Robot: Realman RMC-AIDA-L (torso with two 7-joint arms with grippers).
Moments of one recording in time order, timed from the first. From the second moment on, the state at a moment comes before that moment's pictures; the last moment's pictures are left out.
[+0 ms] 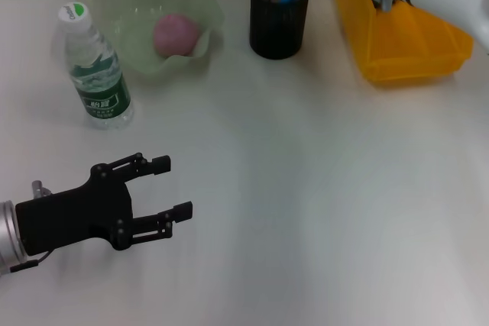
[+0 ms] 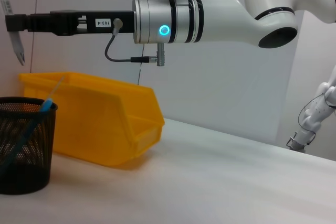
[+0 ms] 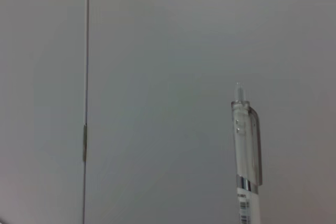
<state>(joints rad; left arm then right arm) -0.38 -2.06 0.51 0.41 2.07 1.69 -0.92 0.92 2.09 -1.40 -0.40 -0.78 -0.49 0.88</state>
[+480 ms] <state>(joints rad) -0.38 -2.06 0.51 0.43 2.07 1.70 -0.93 0.92 2.09 -1.40 -0.40 -0.78 -0.50 0.88</state>
